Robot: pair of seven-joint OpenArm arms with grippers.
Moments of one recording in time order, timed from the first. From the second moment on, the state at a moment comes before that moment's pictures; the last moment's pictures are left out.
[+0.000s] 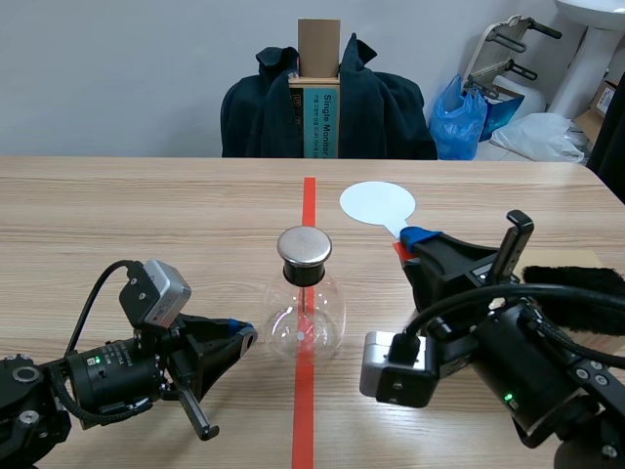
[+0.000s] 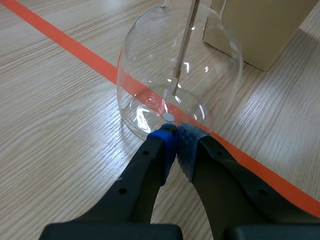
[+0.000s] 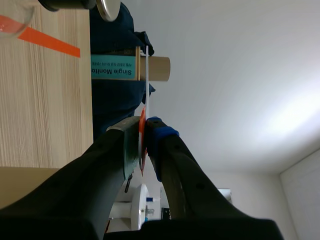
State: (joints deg) left arm 1.1 -26.1 30.2 62.2 -7.9 -32.3 -27.7; right arm -22.0 24.6 -19.6 92.2 -75.7 -27.6 11.2
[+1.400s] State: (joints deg) left arm 1.1 -26.1 30.2 62.2 -7.9 -32.3 -27.7; right arm -22.0 24.6 -19.6 92.2 -75.8 -27.6 25.8
